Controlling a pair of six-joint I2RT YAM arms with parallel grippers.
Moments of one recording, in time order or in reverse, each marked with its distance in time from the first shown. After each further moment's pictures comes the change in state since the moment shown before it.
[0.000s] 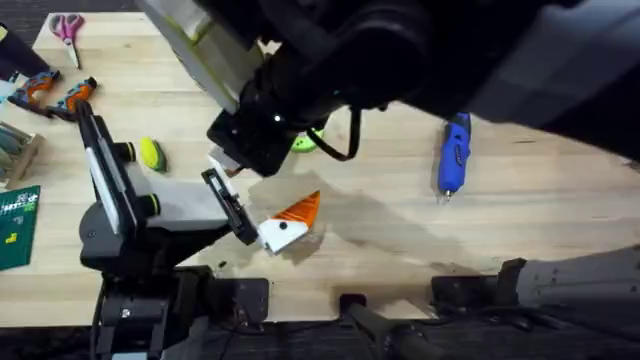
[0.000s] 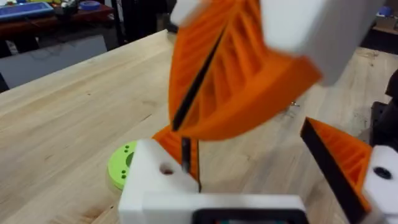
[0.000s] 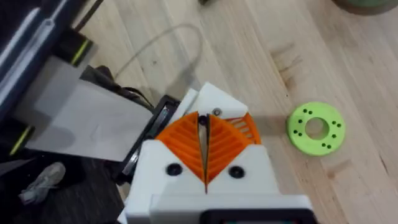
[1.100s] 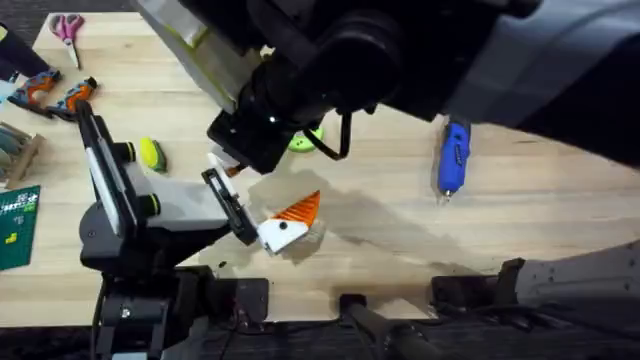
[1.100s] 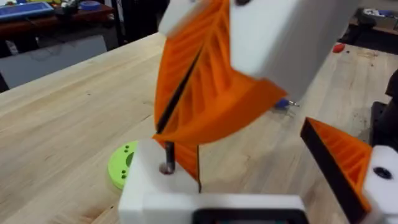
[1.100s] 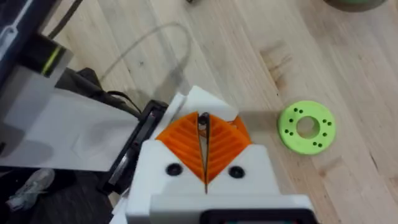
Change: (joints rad) left arm 0.000 0.000 0.000 0.000 0.000 0.000; right arm 0.000 0.023 0.000 0.011 0.045 0.000
